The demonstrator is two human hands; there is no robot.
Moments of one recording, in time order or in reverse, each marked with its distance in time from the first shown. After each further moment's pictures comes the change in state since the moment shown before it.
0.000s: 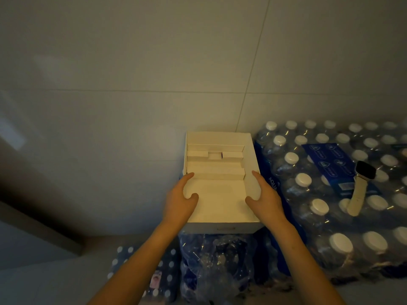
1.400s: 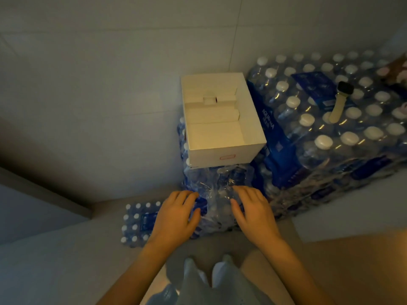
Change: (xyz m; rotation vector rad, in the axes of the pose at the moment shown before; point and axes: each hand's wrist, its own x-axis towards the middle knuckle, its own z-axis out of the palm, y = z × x) left_hand -0.184 -0.077 -0.048 0.652 -0.298 0.492; right_hand -0.227 0.008 0.069 -0.358 0.074 -0.247
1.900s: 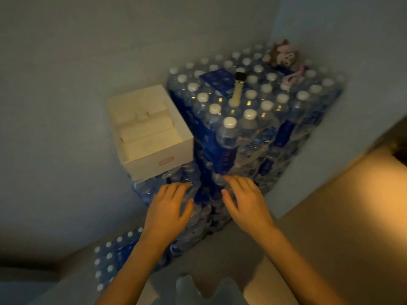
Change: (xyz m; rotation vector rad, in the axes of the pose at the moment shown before) left_hand 0.030 0.121 0.000 -0.094 0.044 0.265; right_hand -0.076 0.051 -0.083 -0.042 0.238 0.172
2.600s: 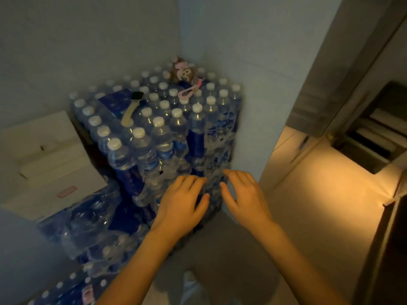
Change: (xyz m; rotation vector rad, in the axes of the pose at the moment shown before) left_hand 0.104 0.239 0.101 0.004 -0.016 0.330; right_hand -0.035 0.180 -0.161 -0.066 0.167 0.114
